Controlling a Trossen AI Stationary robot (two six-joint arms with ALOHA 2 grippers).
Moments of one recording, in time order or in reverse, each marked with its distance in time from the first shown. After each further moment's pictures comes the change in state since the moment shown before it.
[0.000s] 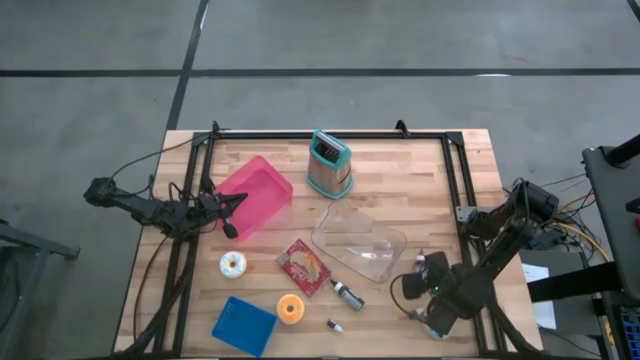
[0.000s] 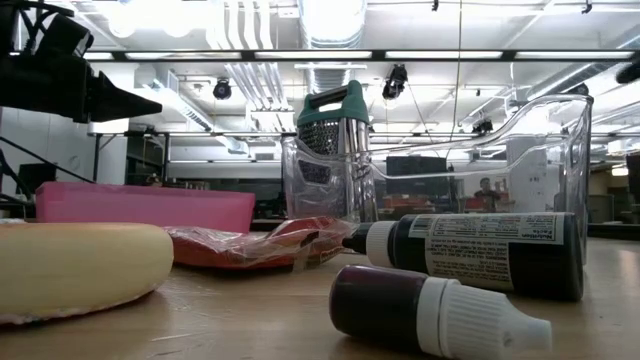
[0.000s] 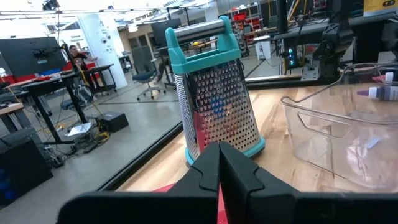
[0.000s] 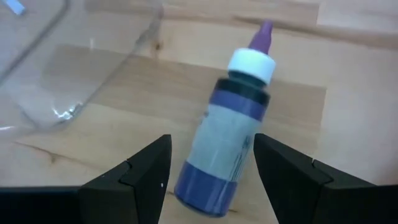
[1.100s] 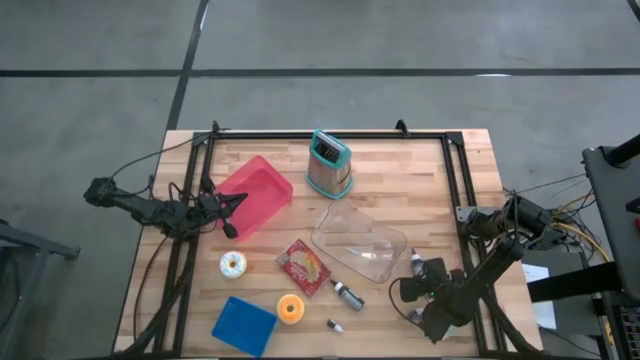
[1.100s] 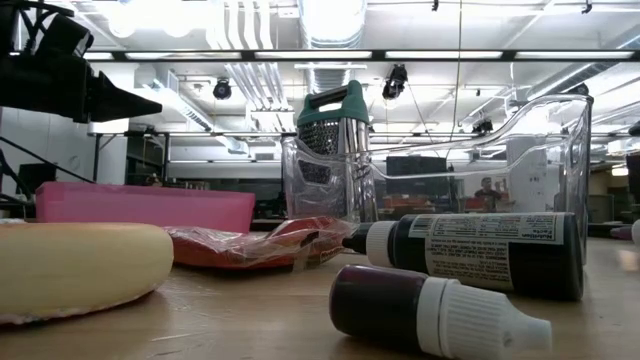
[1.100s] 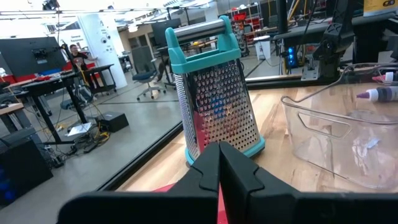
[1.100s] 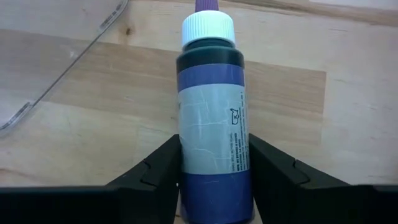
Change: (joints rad) left arm 0.000 0.001 0.000 0.000 0.000 0.000; right arm 0.003 0.129 0.016 0.019 -0.027 0.051
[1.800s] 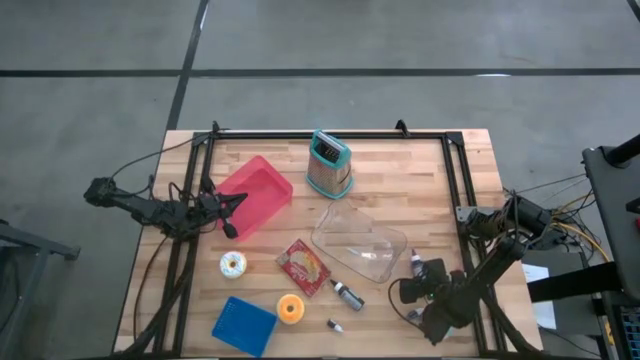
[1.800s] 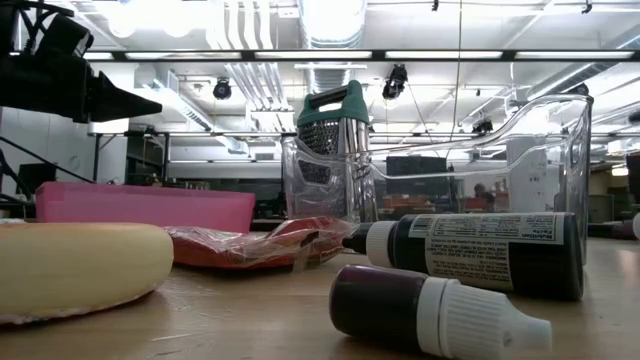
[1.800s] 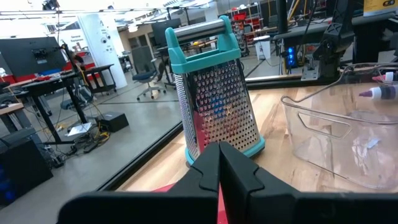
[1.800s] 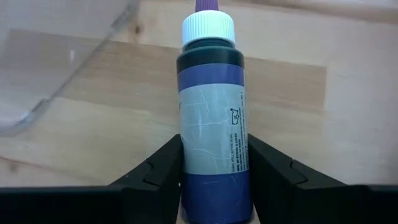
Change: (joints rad) left arm 0.000 0.000 0.000 0.000 0.000 0.000; right arm -0.001 -0.003 0.044 -0.048 -0.001 0.005
